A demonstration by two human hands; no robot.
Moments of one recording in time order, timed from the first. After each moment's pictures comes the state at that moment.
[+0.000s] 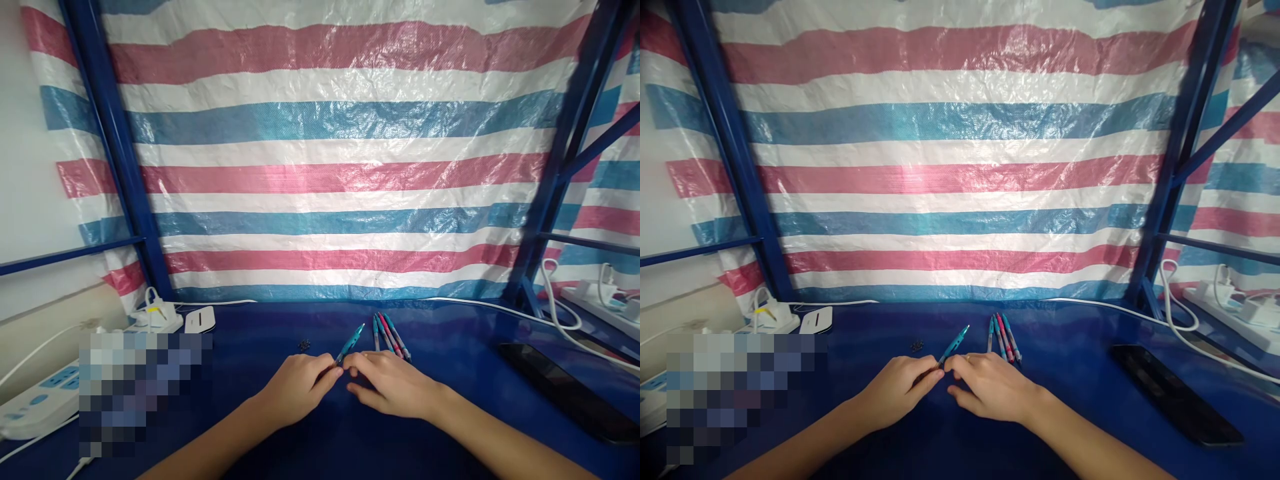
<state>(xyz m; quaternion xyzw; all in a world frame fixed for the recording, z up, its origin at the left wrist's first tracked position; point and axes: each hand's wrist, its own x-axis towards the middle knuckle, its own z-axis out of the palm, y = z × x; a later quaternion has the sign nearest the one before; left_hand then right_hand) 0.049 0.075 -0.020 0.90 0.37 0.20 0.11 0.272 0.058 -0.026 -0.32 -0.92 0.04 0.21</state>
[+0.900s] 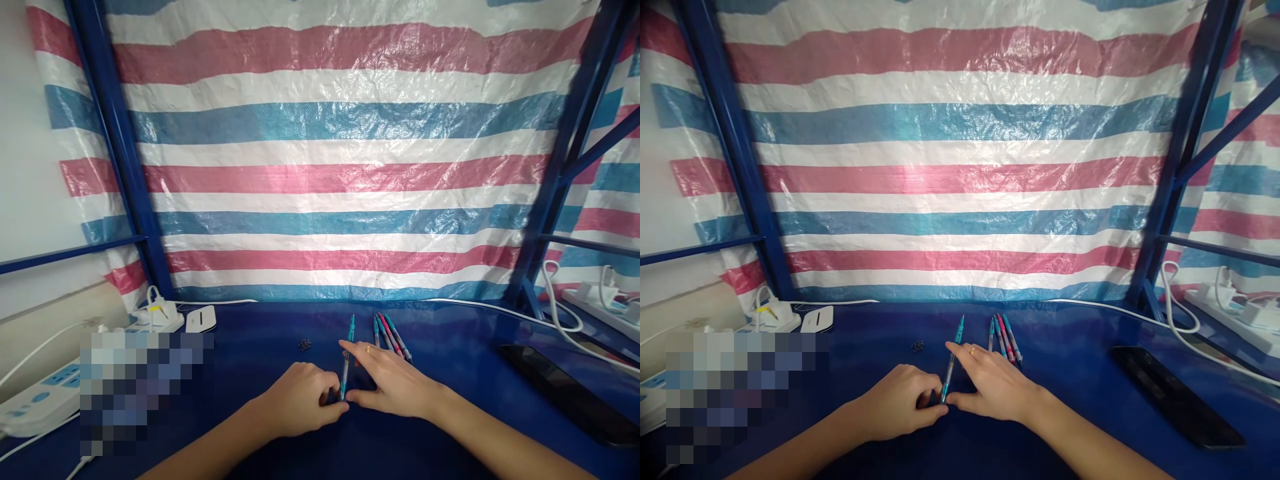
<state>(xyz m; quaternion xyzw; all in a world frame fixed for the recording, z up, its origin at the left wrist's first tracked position) 0.052 0.066 -0.014 0.92 0.37 0.09 0.11 0.273 0.058 -0.024 -0.40 -0.89 0.10 0.18</state>
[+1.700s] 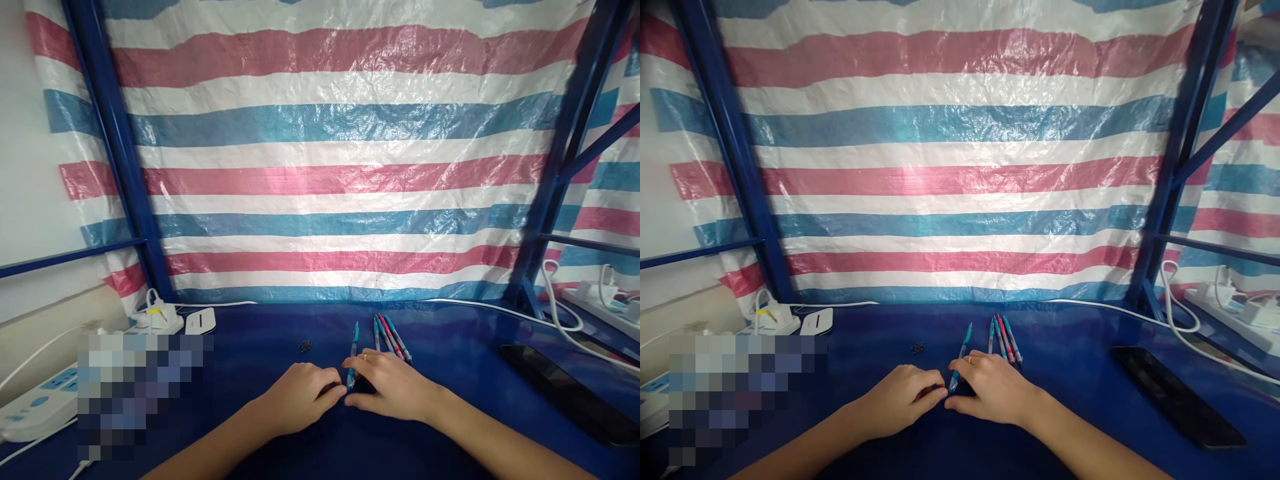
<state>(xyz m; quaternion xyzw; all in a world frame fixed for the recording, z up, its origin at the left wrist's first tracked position) 0.050 0.073 -0.018 0.93 0.34 0.10 0.07 0.270 0.057 -0.025 -0.39 -0.90 0.07 0.17</state>
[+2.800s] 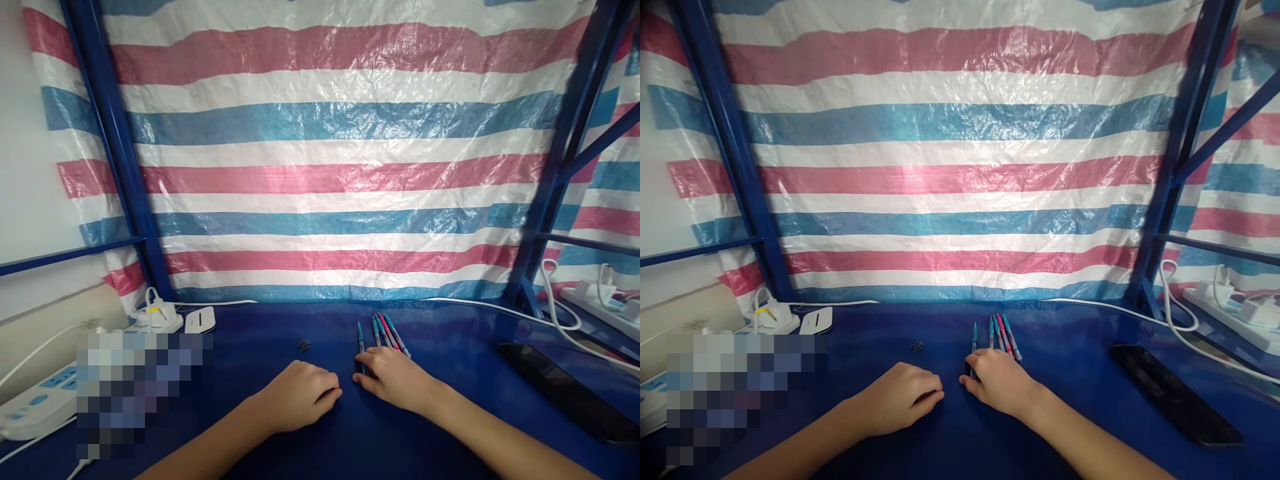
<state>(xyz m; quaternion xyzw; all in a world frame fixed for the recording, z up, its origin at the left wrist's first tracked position) 0.046 0.075 -0.018 0.96 0.28 0.09 0.02 0.274 0.064 -0.029 -0.48 -0.87 0.04 0.13</state>
